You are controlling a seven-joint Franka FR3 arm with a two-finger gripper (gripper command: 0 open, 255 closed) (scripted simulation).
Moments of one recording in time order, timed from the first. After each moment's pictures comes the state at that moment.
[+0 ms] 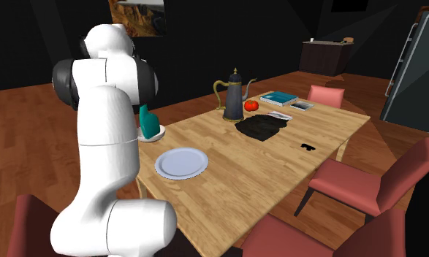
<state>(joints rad) 0.41 0.34 0.27 -1.32 -0.21 1.63 0.88</state>
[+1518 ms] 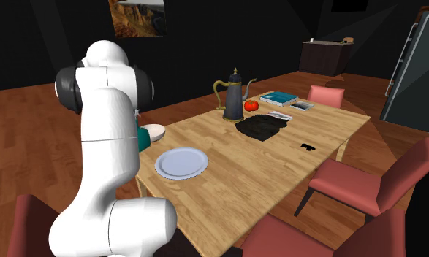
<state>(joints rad) 0.49 0.46 0.28 -1.39 -0.25 1.80 1.01</state>
